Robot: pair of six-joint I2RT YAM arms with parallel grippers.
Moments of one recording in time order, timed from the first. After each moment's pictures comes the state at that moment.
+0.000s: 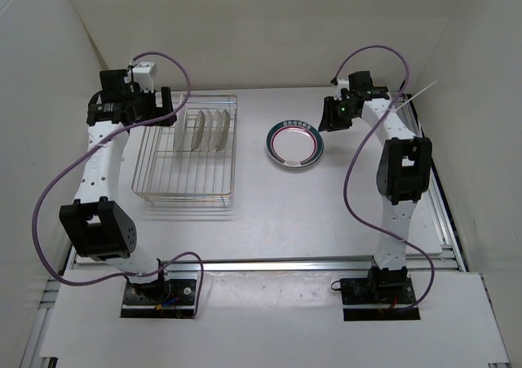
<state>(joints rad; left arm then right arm) 0.09 1.58 1.62 -0.71 0.28 0.12 0.12 2.16 1.88 -0.69 -0.42 0.01</state>
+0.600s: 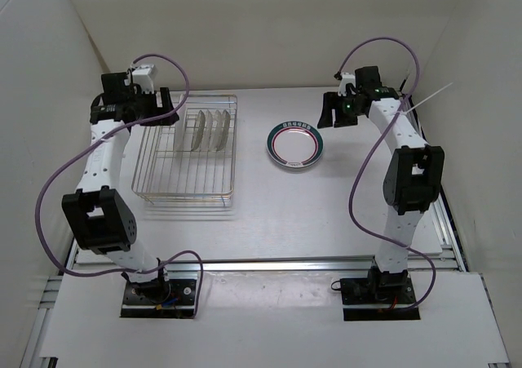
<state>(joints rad) 0.12 1.62 1.57 -0.61 0.39 0.09 0.12 2.02 1.81 -0.72 -0.44 -0.02</state>
